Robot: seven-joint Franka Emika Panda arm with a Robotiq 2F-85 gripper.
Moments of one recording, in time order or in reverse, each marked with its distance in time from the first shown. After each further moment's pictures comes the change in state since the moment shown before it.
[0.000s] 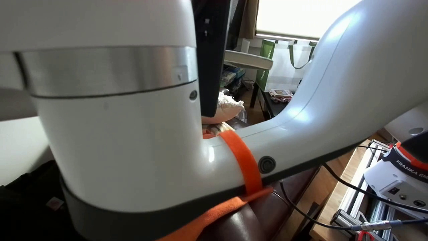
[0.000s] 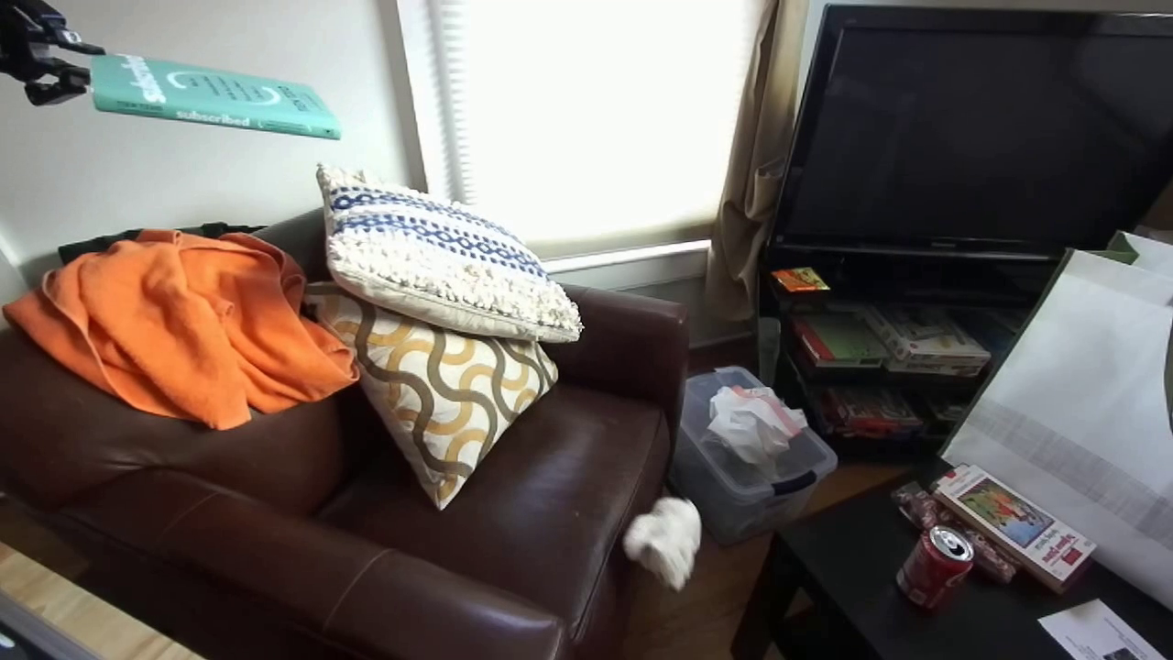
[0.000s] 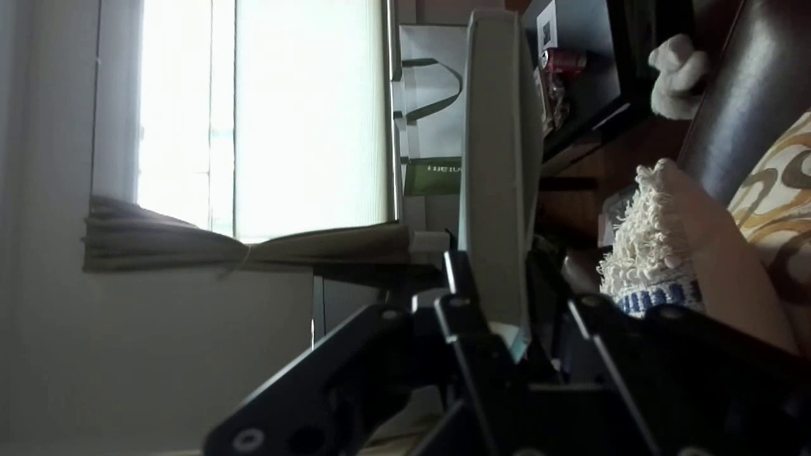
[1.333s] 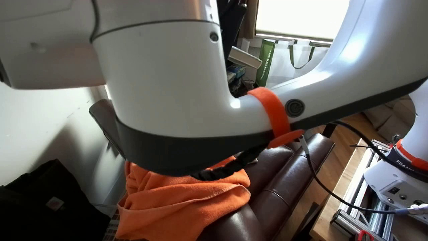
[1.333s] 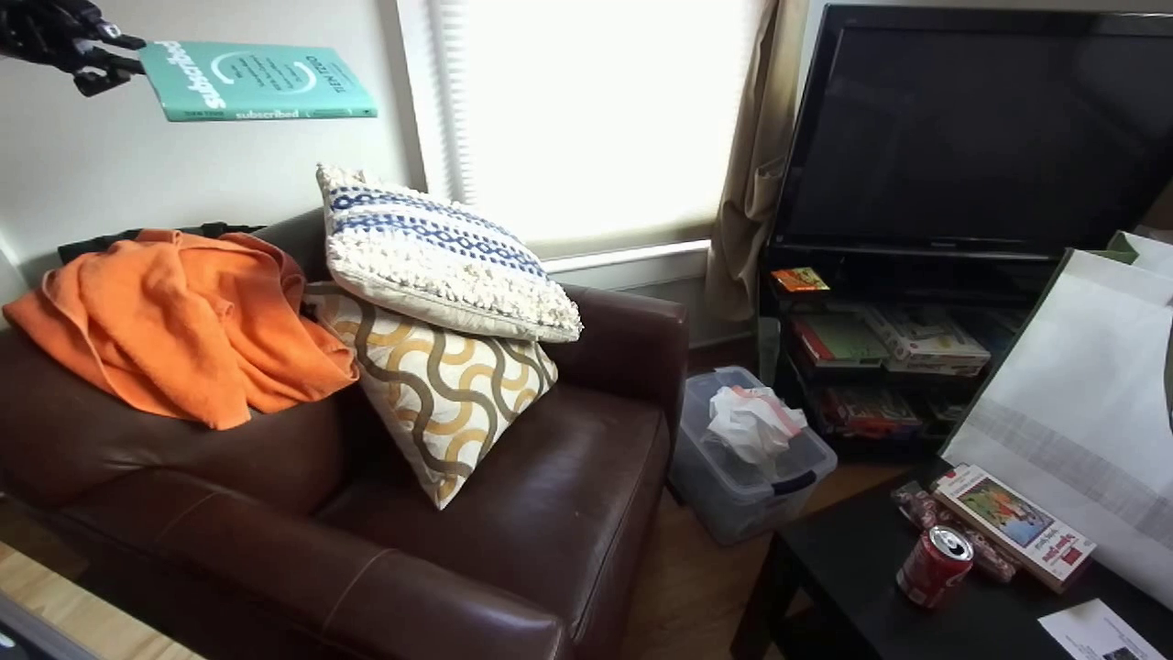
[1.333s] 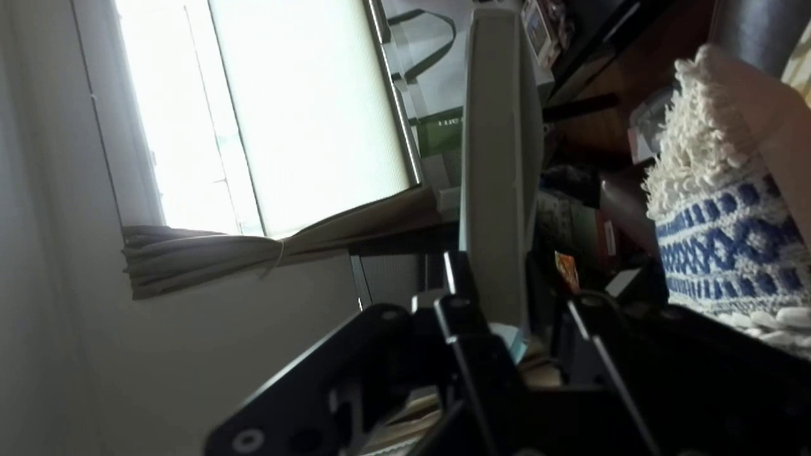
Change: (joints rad) arm 0.130 -0.272 -0.155 -0.515 0.111 0.298 0.361
